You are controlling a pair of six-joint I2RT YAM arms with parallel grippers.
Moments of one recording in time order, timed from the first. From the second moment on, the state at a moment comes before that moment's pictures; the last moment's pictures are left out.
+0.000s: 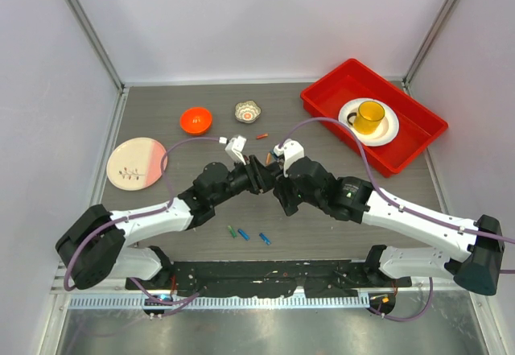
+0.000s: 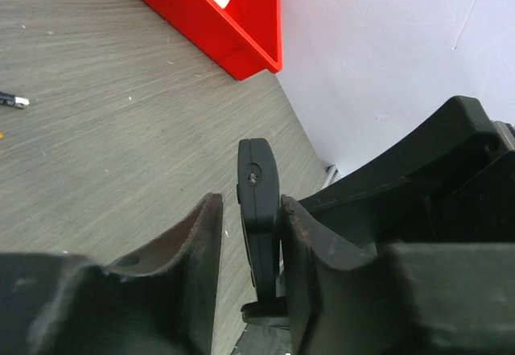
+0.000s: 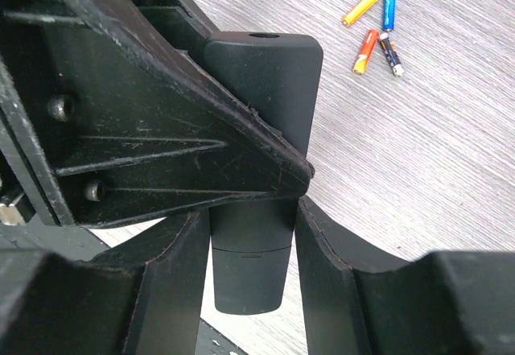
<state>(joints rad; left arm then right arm) -0.85 1.29 0.56 0.65 0.13 -0.87 1.03 1.13 0.96 -0.50 0.28 0.32</state>
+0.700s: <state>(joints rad) -0.86 1.22 0.54 0.62 -0.02 -0.83 1.03 1.01 0.96 -0.51 0.22 0.37</state>
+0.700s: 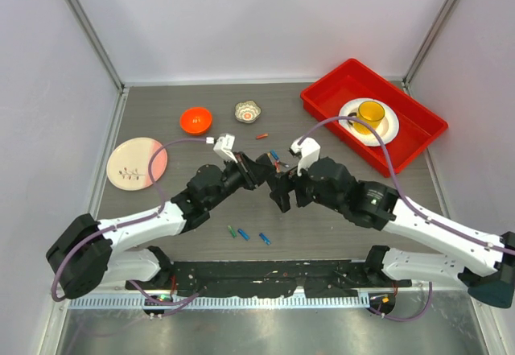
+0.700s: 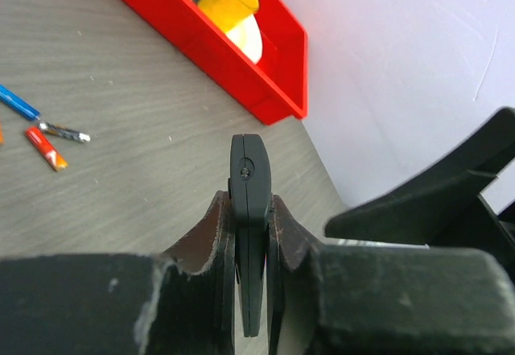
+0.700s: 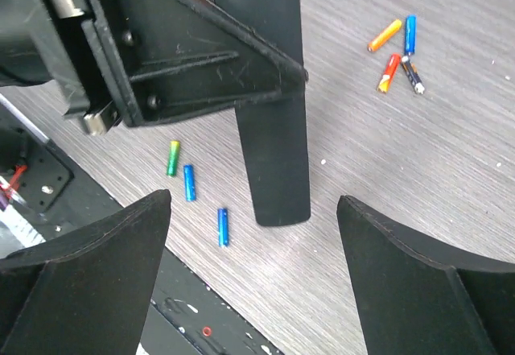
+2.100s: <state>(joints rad) -0.84 1.17 0.55 0.56 -0.02 -0.98 1.04 1.07 0.84 -0.37 0.25 0.36</state>
